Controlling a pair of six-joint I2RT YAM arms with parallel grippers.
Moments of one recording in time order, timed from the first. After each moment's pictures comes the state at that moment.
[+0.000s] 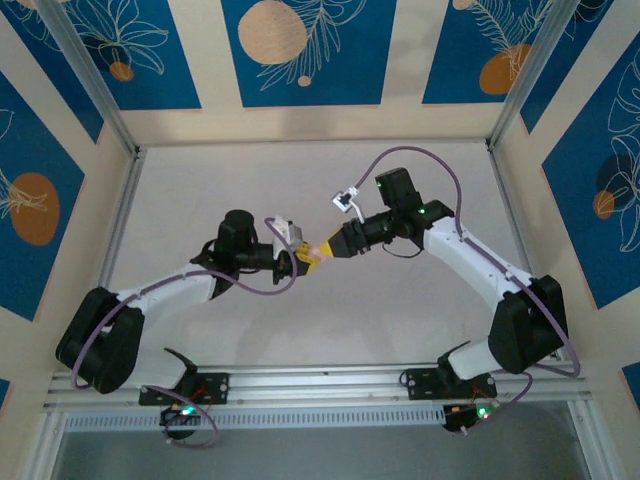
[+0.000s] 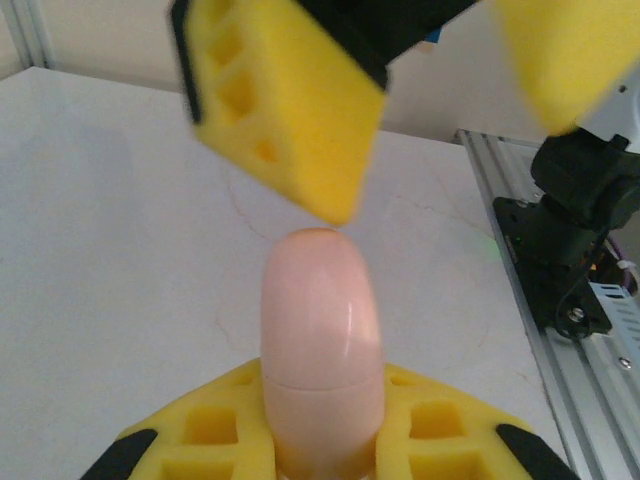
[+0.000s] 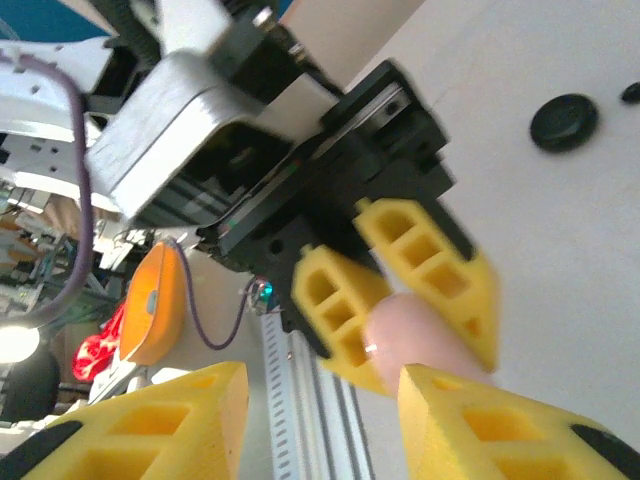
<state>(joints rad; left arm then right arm) -0.56 1.37 0.68 0.31 0.85 0.17 0.47 1.42 1.14 -0.59 -1.10 0.05</state>
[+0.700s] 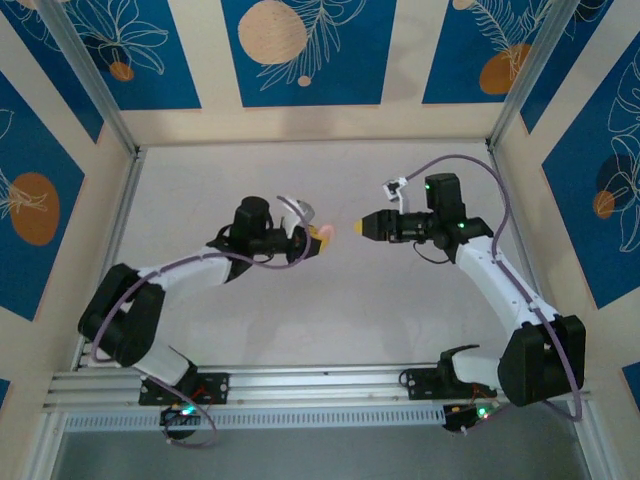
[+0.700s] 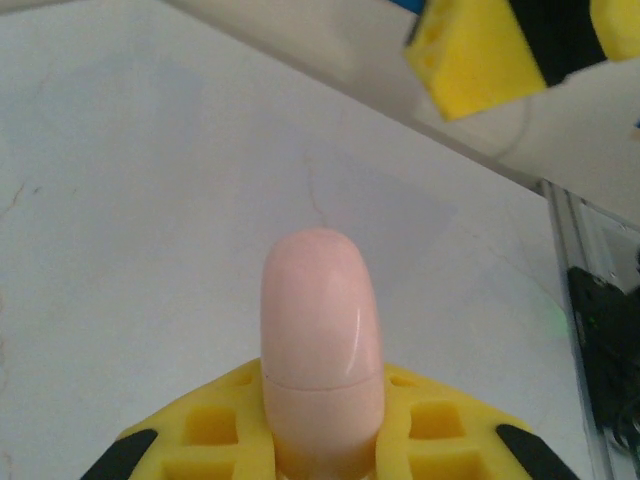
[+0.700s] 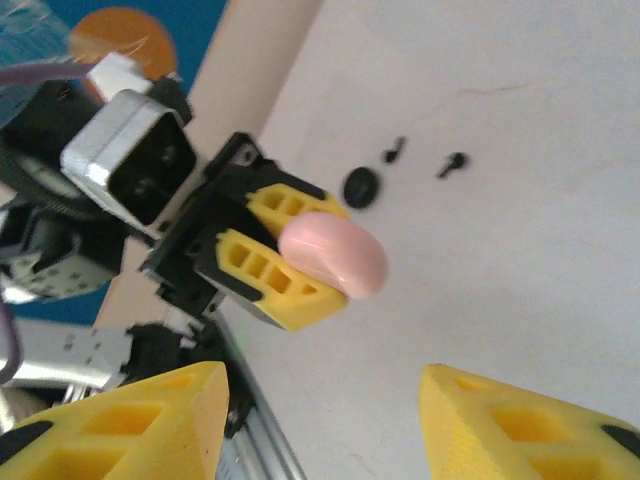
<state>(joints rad) -0.59 1.56 0.86 0.29 0.66 -0.11 0.20 1.24 0.95 -0.44 -0.89 0.37</state>
